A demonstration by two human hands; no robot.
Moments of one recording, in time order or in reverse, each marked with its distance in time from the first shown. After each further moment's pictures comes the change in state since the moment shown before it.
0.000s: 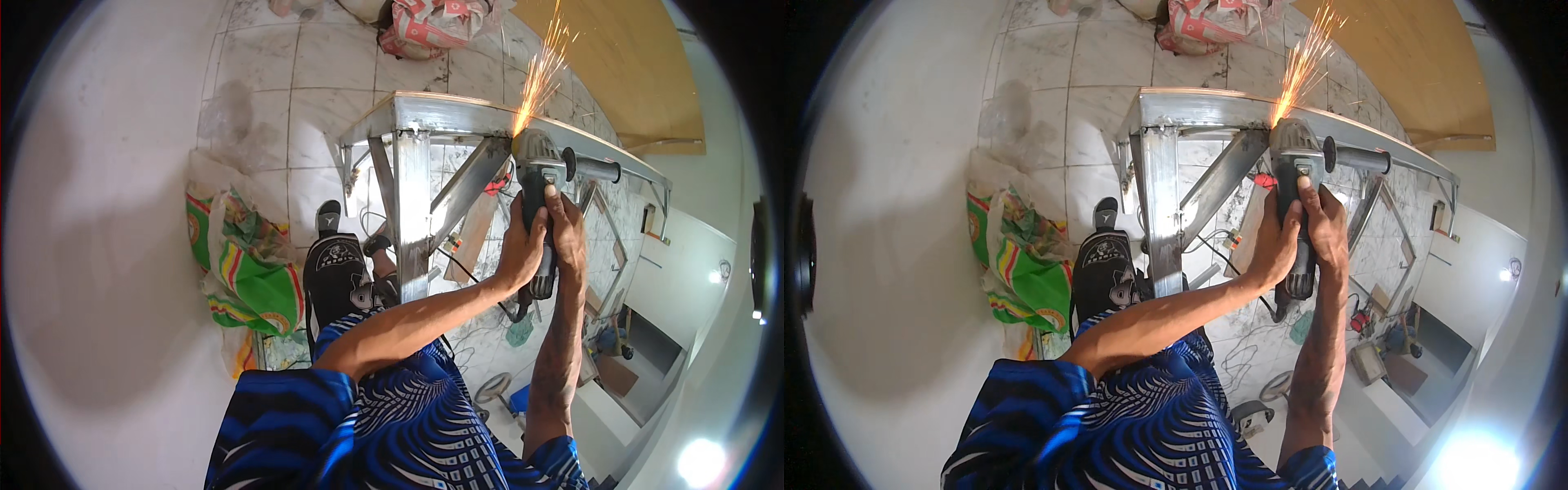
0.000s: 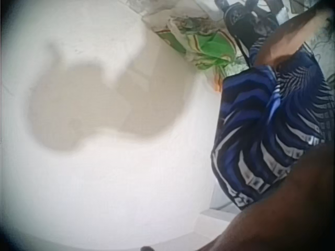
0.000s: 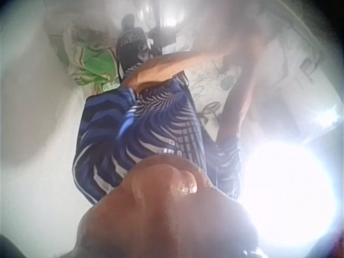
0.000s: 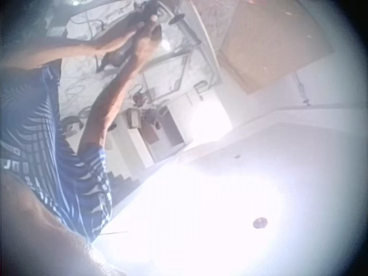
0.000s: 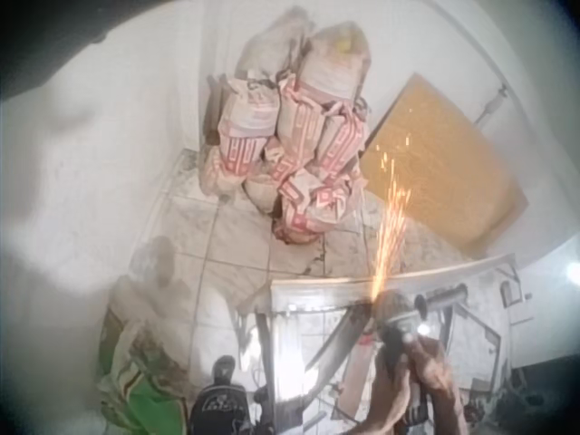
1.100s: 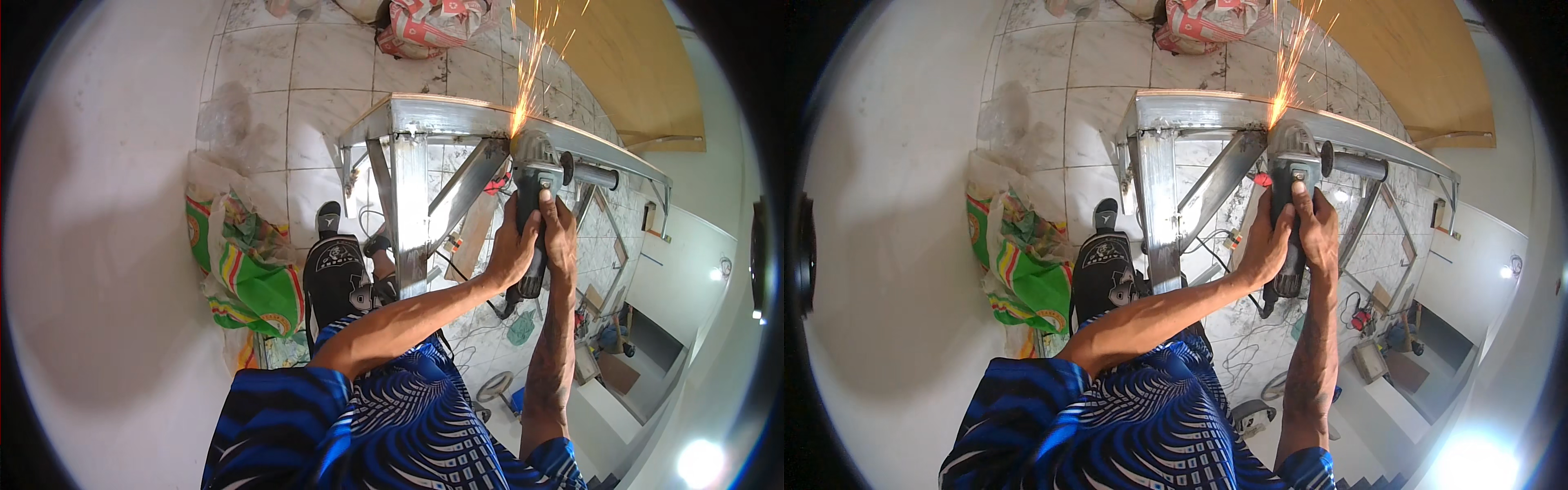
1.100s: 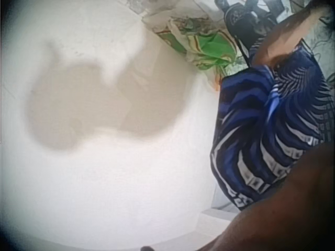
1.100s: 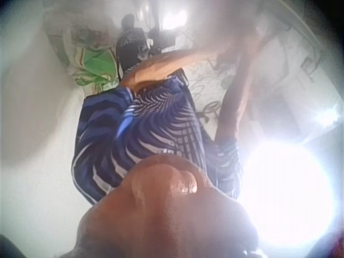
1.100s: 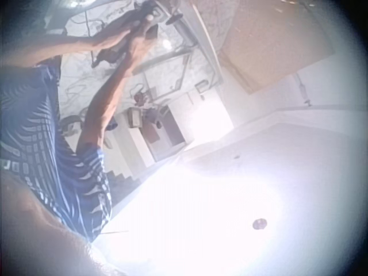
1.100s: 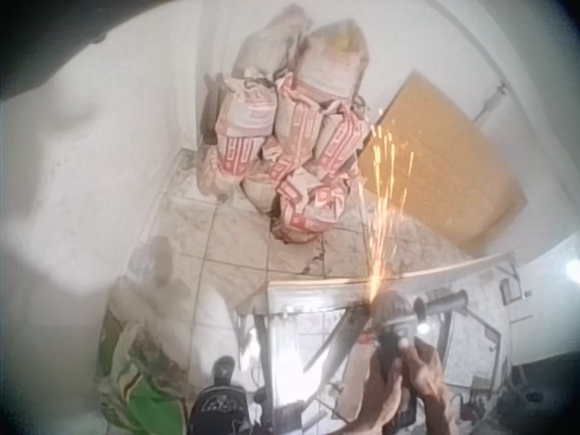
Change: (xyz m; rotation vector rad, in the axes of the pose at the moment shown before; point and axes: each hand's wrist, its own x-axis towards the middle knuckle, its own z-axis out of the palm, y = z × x) left_hand 0.004 -0.001 -0.014 0.025 -0.066 0.026; right_hand -0.004 0.006 0.013 0.078 0.065 0.014
